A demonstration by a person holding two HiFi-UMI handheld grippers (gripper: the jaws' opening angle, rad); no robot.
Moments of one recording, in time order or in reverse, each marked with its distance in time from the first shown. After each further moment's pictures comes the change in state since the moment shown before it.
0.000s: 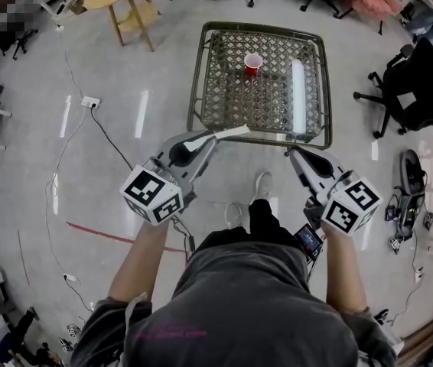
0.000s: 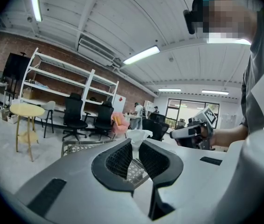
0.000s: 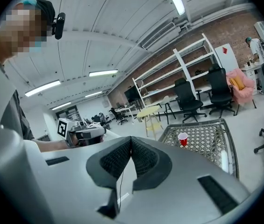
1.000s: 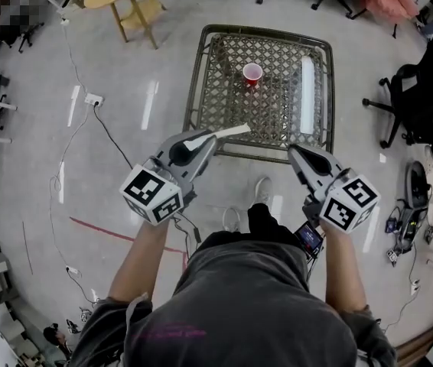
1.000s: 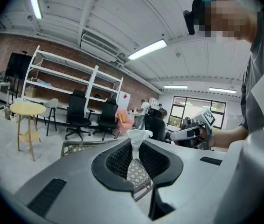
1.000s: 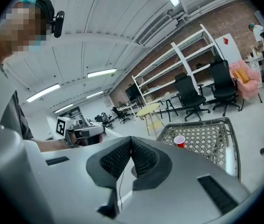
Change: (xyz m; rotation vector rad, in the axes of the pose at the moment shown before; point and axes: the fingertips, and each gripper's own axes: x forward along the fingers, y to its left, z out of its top) left arm 0.095 0.055 0.018 -0.029 0.049 0.054; right arm 0.050 -0.105 0.031 0.052 0.036 0.059
